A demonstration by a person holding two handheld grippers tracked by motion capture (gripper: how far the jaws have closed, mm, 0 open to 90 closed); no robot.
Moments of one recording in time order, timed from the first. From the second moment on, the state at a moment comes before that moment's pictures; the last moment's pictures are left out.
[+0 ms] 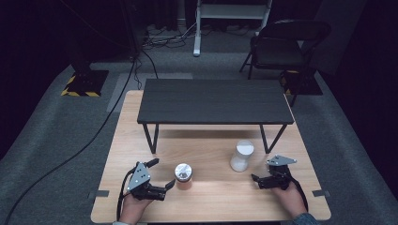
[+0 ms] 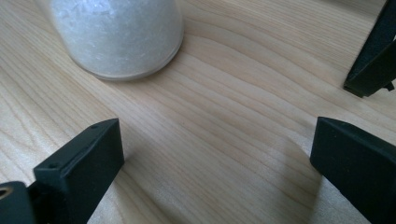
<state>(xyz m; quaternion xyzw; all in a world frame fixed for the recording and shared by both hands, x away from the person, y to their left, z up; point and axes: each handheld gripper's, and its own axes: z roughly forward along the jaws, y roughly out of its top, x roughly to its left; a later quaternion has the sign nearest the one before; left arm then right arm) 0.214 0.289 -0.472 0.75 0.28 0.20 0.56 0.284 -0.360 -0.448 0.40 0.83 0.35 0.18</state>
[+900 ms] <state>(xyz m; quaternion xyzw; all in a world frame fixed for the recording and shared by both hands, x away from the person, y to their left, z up) 0.239 0.257 -0.476 0.75 0.23 0.16 0.59 0.284 -0.360 -0.448 0.40 0.83 0.35 0.18</state>
